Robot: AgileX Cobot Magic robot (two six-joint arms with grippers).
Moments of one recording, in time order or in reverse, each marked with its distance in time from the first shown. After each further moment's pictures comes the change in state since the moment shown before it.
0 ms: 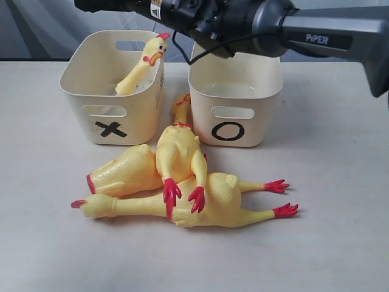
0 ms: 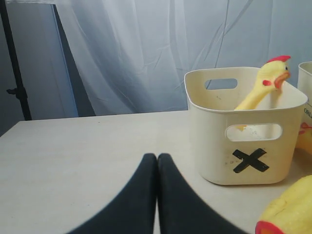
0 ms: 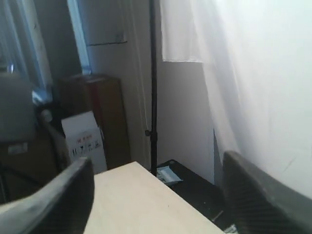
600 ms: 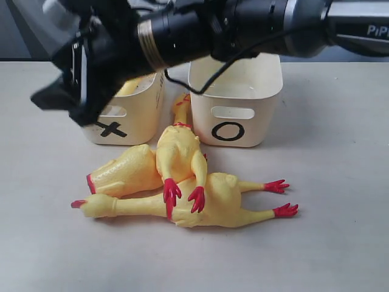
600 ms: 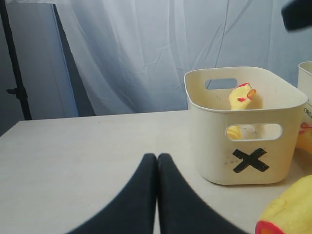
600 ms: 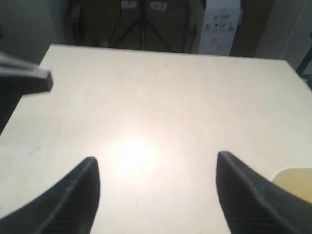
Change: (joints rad) left arm 0.000 0.000 0.000 0.000 0.002 0.000; right arm 0.101 -0.210 0.212 -1.084 -0.183 0.680
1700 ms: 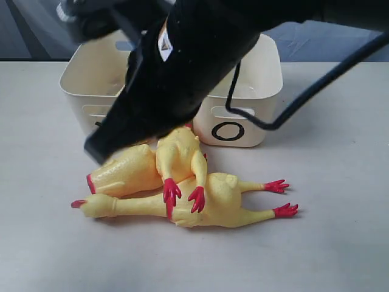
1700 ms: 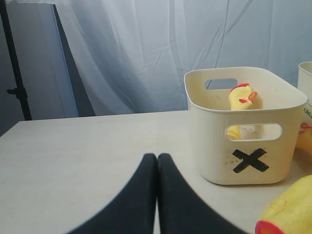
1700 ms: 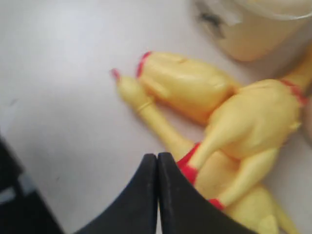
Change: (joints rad) left arm 0.000 0.000 0.000 0.000 0.000 0.000; right arm 0.234 -0.326 0.072 1.776 1.653 -1.345
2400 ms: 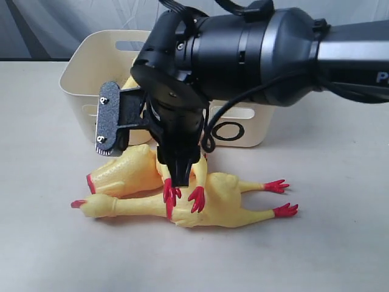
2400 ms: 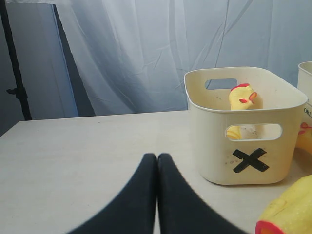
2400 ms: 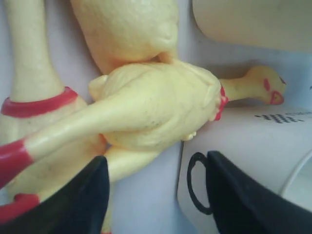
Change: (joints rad) left arm 0.000 0.000 0.000 0.000 0.000 0.000; right arm -0.002 0.257 0.000 -0.442 -0.007 -0.477
